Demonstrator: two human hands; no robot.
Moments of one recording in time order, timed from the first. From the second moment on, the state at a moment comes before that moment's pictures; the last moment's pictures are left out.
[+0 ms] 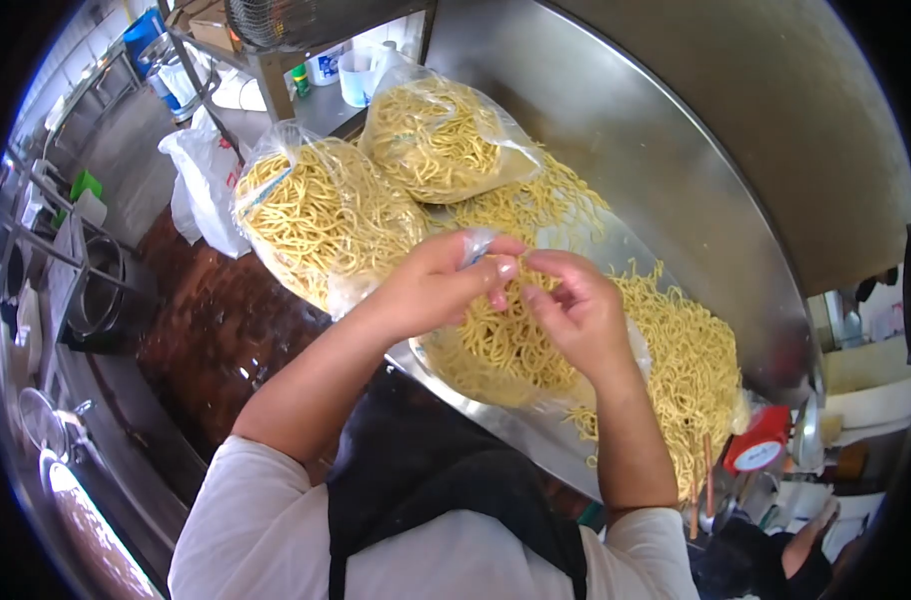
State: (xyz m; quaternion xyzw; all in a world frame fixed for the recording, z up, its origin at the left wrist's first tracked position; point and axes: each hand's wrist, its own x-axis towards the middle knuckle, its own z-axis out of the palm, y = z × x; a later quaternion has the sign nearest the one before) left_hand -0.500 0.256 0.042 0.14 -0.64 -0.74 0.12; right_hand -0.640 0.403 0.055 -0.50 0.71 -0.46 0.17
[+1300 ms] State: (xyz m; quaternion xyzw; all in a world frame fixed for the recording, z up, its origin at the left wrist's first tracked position) left_hand -0.460 0.327 -0.021 -0.01 -0.69 -0.72 -0.06; right_hand -0.720 0.311 -0.016 -0.51 0.76 -0.13 0.37
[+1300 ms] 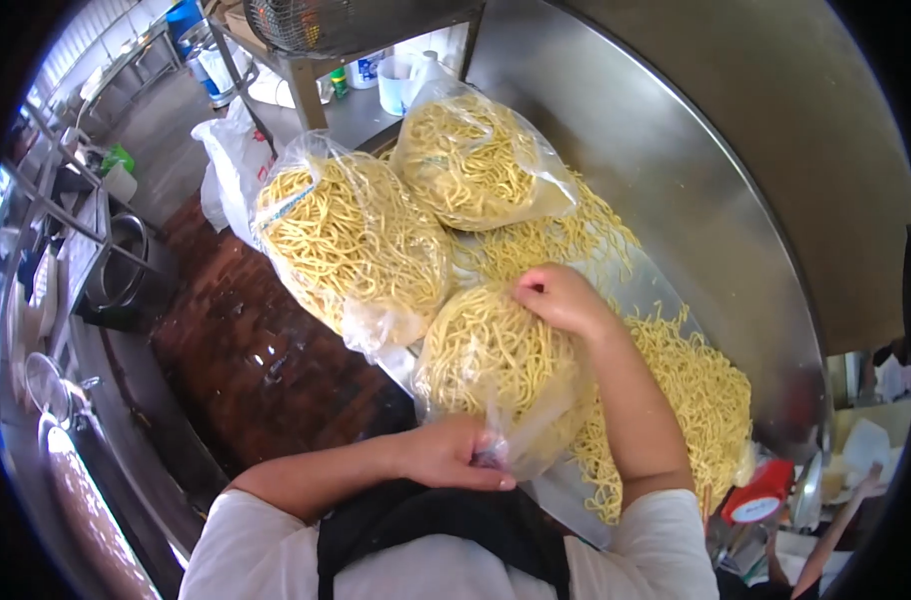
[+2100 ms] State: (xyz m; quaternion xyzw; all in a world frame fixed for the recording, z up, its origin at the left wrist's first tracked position) left_hand -0.461 0.313 -0.076 0.05 -0.64 -0.76 -0.08; right_hand -0.929 0.186 -0.140 -0.57 0.81 -0.08 -0.07
